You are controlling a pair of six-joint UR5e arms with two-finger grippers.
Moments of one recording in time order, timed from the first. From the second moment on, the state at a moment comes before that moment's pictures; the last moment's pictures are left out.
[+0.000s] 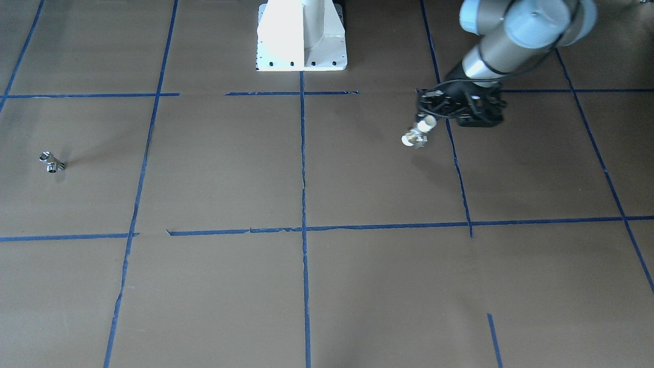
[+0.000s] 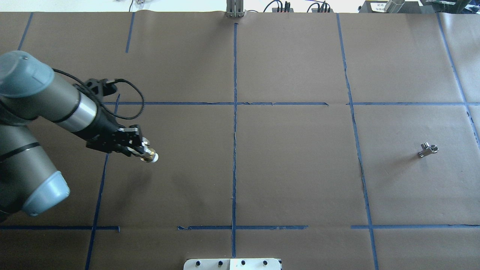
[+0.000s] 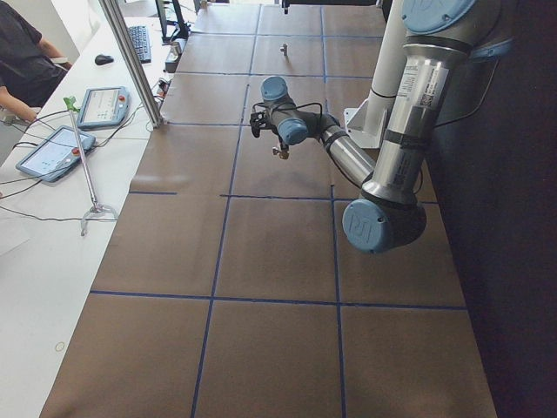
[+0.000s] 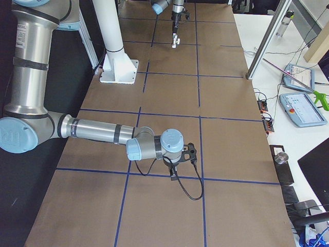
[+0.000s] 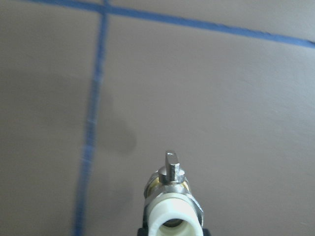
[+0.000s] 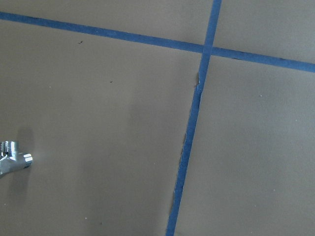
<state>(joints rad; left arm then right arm) -0.69 -1.90 -1.95 -1.77 -2.24 -1.31 1.47 -1.76 1.63 -1.29 2.41 -0.01</state>
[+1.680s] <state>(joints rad) -0.54 -2.43 -1.50 -1.66 -1.99 -1.52 1.47 -1.76 1.63 -1.28 2.44 -0.01</state>
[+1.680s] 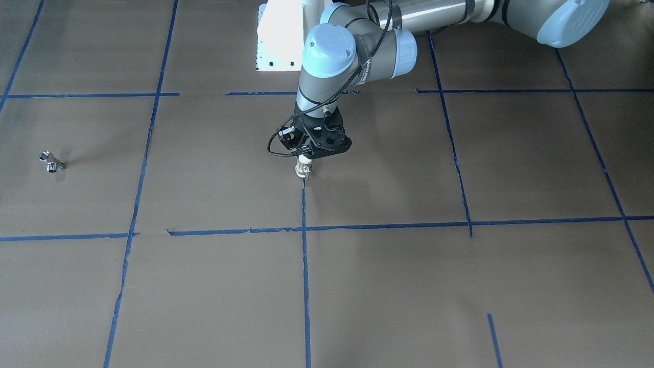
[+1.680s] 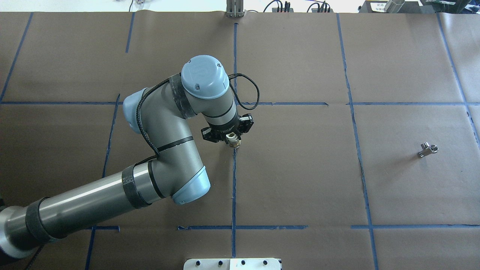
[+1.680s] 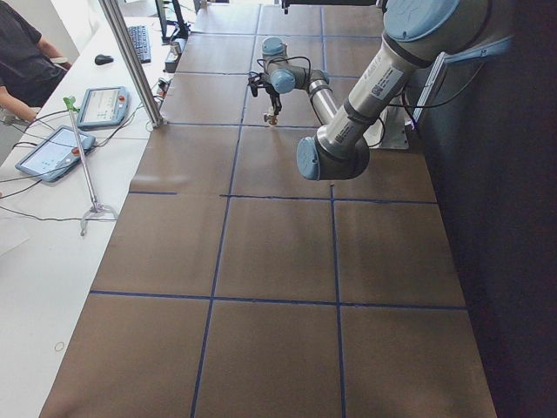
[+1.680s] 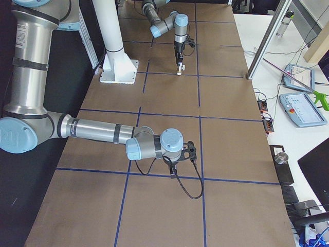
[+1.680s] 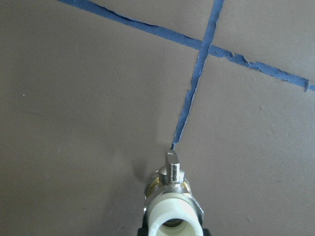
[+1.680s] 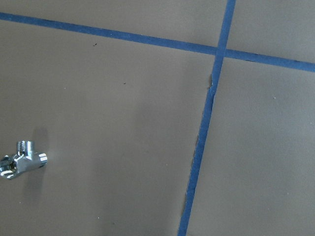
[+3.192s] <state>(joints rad) -0.54 -2.41 -1.59 -1.66 -2.00 -1.55 1.39 -1.77 1.64 -1.10 2.44 0.17</state>
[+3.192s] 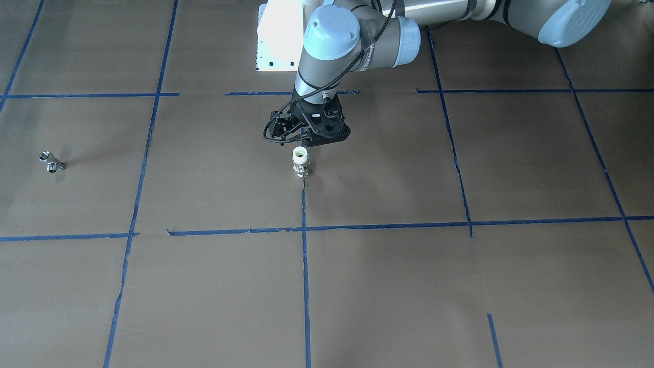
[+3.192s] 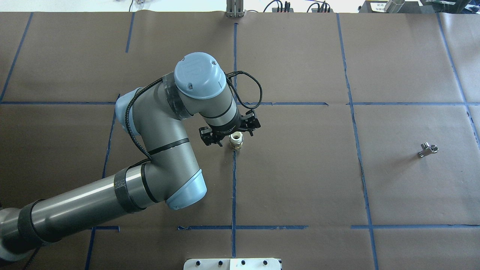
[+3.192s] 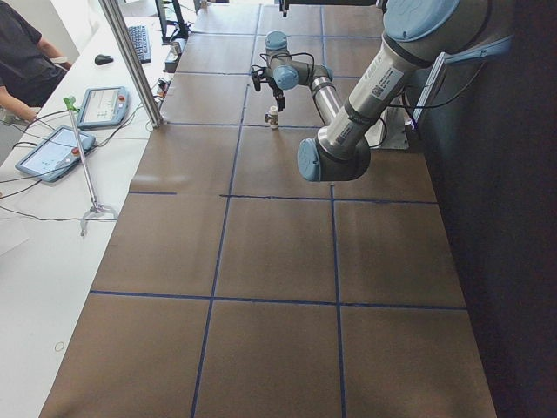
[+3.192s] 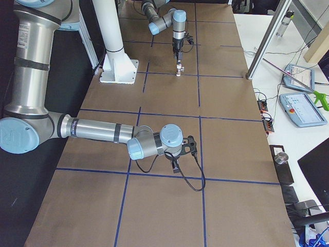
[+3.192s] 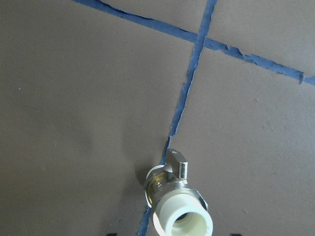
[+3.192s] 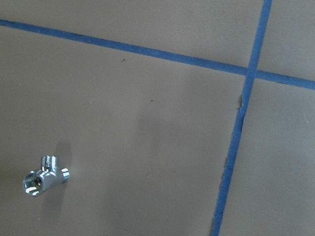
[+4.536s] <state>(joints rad) -0.55 -2.29 -1.74 -1.67 -2.00 -1.56 0.96 -1.77 1.74 -0.96 2.17 0.81</state>
